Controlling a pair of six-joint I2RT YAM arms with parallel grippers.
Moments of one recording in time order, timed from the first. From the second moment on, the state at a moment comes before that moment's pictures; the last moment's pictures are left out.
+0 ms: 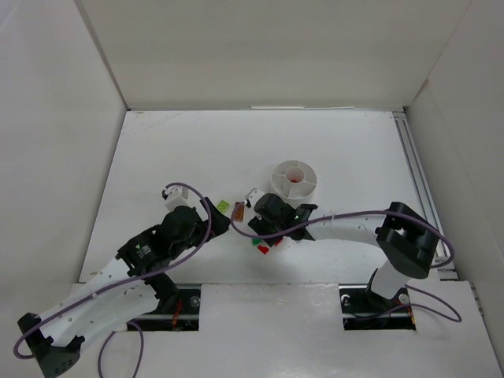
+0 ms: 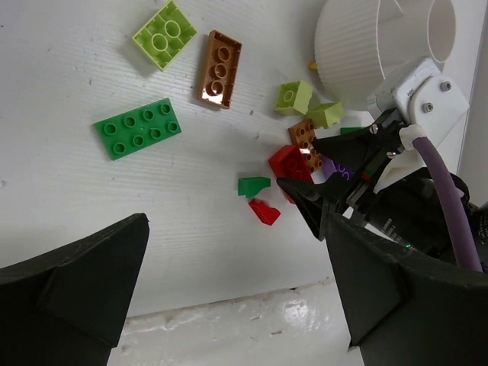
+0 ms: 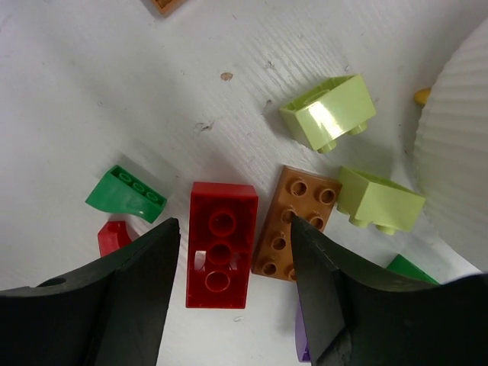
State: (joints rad) left arm -0.82 0.60 0.62 -0.70 -0.31 -1.06; right arm 1.02 1.64 0.95 -0.28 0.22 0.08
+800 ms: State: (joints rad) left arm -0.82 0.62 0.63 -0.68 -0.35 -1.02; right arm 1.01 1.36 0.96 -0.20 0.19 0.00
